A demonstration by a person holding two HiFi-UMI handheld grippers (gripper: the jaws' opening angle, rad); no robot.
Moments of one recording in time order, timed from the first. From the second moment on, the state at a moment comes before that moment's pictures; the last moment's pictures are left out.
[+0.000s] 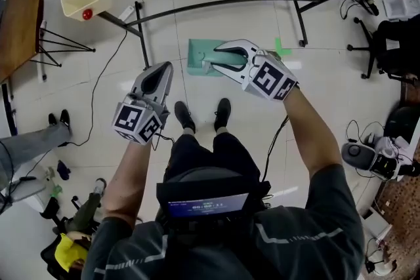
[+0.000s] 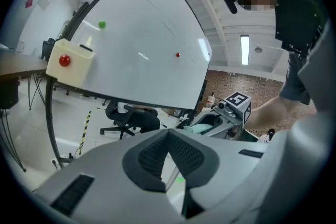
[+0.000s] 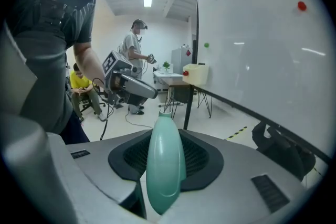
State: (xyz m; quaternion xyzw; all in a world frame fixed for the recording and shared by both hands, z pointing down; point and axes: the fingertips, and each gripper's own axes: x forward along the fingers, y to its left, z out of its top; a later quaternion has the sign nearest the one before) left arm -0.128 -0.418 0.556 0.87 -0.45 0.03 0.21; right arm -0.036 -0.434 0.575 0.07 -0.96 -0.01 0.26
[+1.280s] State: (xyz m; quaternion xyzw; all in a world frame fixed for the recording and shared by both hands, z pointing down) left arm -0.120 -0.468 0.778 0.84 -0.47 0.04 0.26; right arm -0.038 -0.446 0.855 0.07 -0.94 0.04 0.33
